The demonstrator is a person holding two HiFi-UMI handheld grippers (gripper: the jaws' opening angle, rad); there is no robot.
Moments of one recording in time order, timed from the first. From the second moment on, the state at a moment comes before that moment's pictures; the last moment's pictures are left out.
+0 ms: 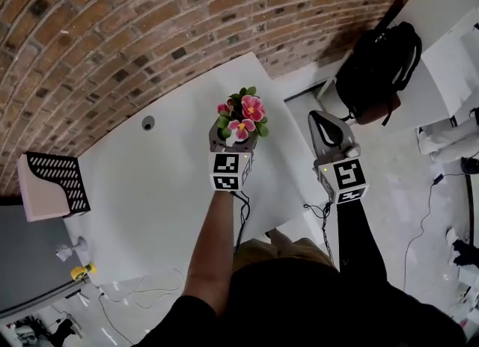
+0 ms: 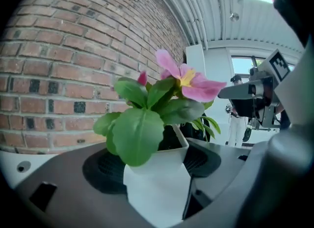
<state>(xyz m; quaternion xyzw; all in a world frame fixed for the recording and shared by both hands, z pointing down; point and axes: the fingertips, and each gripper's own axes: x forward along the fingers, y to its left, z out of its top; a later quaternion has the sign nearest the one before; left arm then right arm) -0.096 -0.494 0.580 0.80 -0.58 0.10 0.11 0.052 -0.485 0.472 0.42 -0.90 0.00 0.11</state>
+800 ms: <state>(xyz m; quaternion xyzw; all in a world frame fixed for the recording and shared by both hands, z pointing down) -0.070 -0.473 0.682 0.80 -0.55 0.15 0.18 0.068 -0.485 0.499 0.43 -0.89 0.01 0.13</state>
